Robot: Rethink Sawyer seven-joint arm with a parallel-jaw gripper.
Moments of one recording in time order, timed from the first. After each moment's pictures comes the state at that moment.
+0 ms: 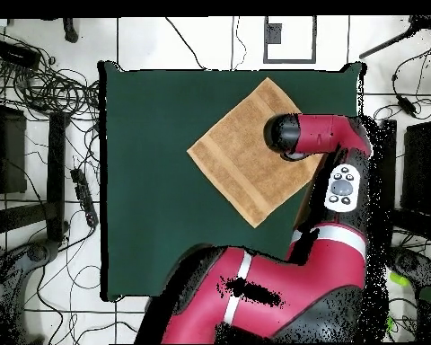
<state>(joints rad) -0.23 -0.09 -0.23 0.82 -0.30 0.73 1.66</state>
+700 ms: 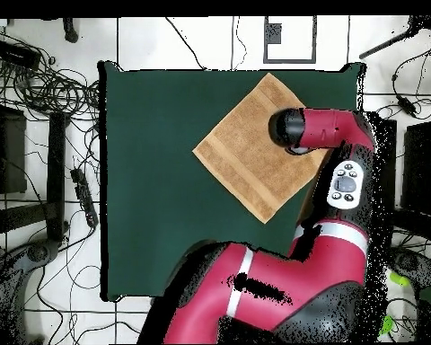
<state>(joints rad) -0.25 -0.05 -0.25 0.74 -0.25 0.74 1.66</state>
